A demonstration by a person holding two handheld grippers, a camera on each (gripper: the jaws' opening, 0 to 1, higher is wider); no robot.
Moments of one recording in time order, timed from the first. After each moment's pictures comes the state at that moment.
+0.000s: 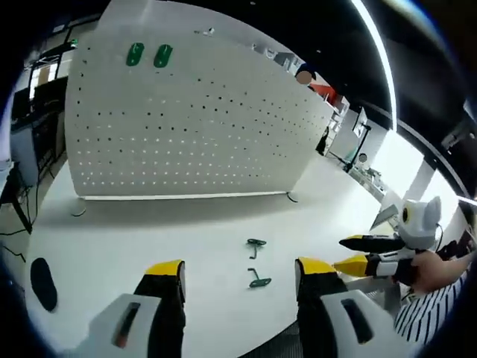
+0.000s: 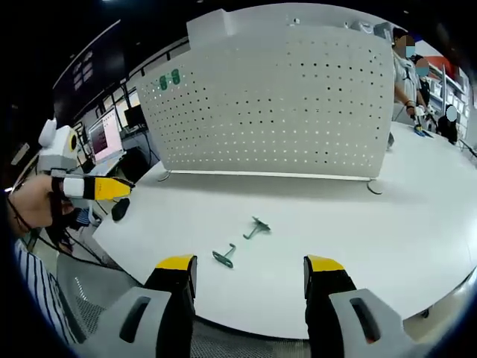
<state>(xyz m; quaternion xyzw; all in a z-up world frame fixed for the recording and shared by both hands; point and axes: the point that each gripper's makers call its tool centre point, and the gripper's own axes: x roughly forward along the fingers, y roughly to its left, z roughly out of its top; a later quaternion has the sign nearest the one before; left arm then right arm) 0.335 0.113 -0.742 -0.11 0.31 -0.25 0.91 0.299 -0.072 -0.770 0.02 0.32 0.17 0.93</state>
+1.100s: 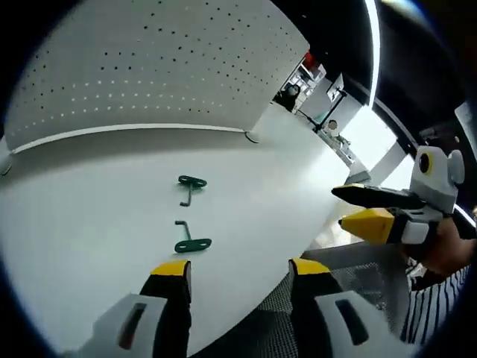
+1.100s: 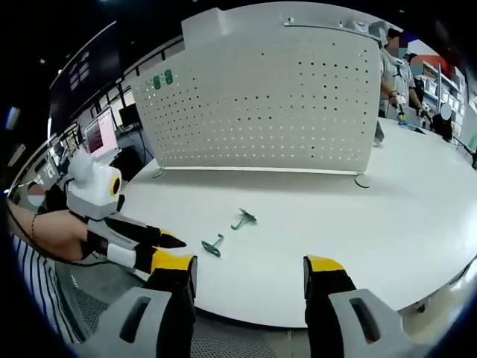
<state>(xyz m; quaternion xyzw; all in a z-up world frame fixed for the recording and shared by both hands) 0.302 0.004 -0.842 -0.11 0.43 -0.36 0.82 0.288 -0.098 -0.771 0.02 0.33 0.15 0.93</state>
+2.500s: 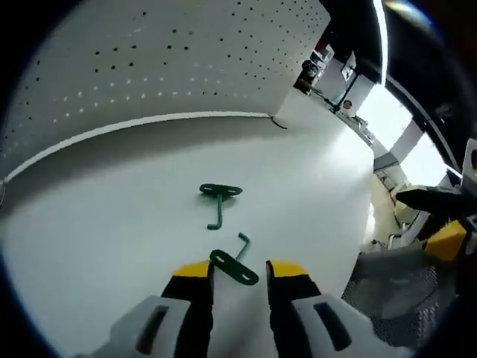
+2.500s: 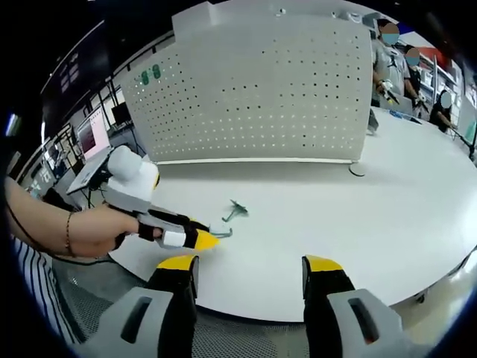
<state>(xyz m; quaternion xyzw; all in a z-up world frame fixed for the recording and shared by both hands) 0.359 -0.004 -0.890 0.00 0.44 -0.33 0.84 0.287 -0.109 -0.783 0.03 0.35 0.13 0.93</state>
